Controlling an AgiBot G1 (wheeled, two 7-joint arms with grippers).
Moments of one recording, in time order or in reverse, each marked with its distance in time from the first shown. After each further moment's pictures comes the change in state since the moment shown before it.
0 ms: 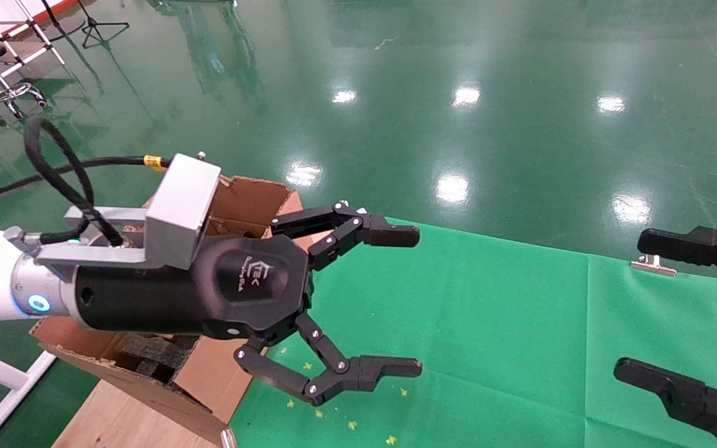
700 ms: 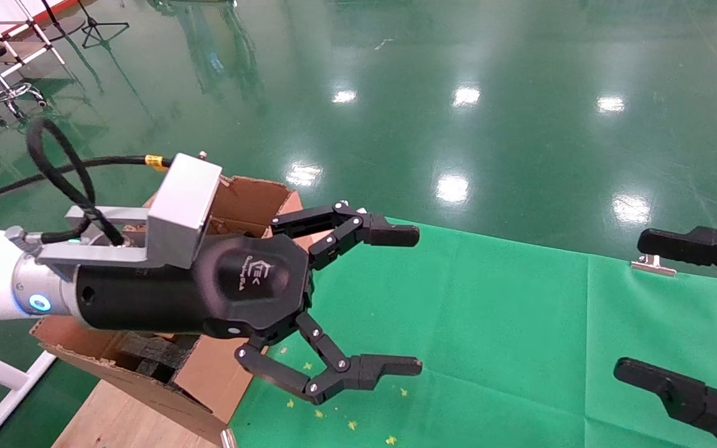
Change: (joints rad) left arm -0.002 0.000 0.002 0.002 0.003 -0.001 -0.001; right arm 0.000 0.000 0.000 0.000 0.000 0.000 0.000
